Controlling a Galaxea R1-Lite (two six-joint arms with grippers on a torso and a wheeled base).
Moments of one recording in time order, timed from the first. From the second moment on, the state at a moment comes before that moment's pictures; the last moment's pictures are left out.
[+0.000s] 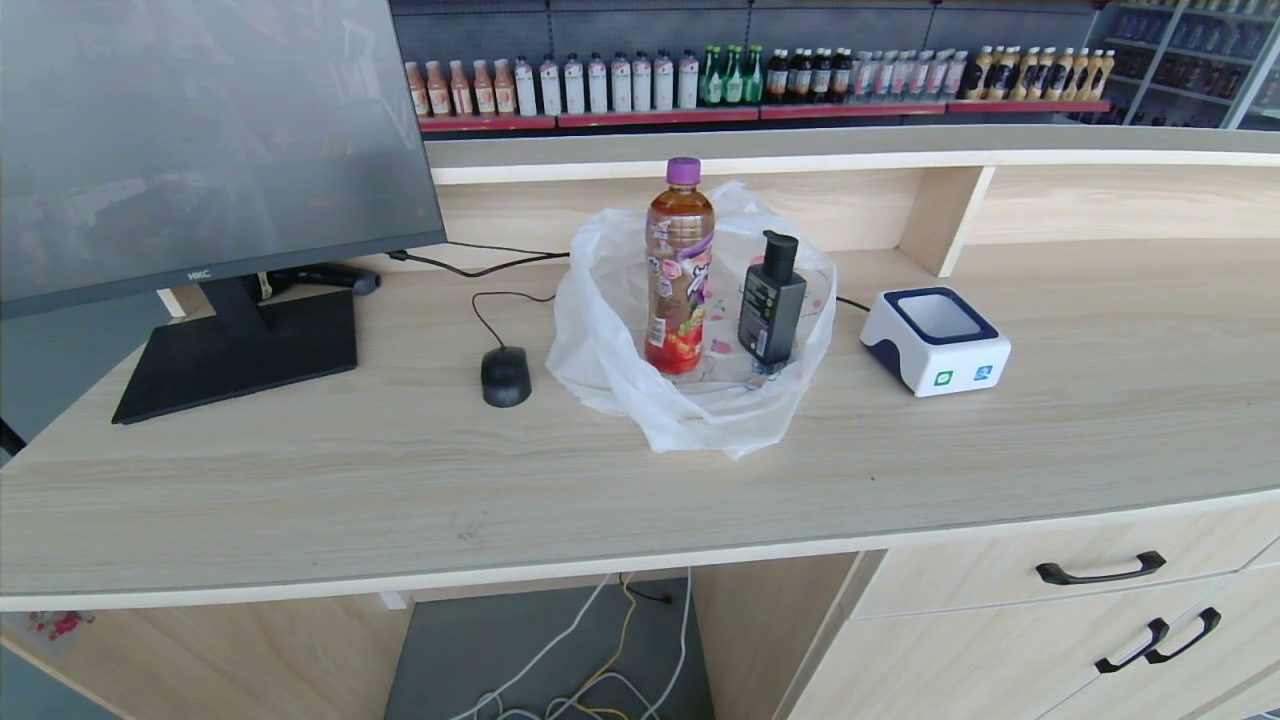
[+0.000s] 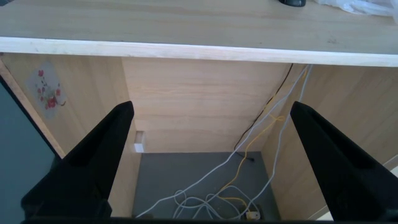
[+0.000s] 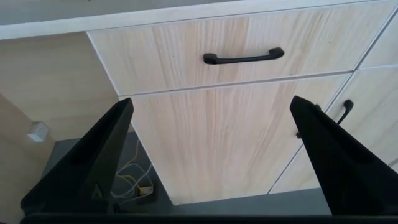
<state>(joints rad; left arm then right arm) 0.00 0.00 0.00 0.00 0.00 0.00 0.00 0.04 0.00 0.00 -0.02 0.02</state>
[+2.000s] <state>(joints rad) 0.00 0.00 0.00 0.00 0.00 -0.02 0.00 0.00 0.00 0.00 -0.01 0.01</state>
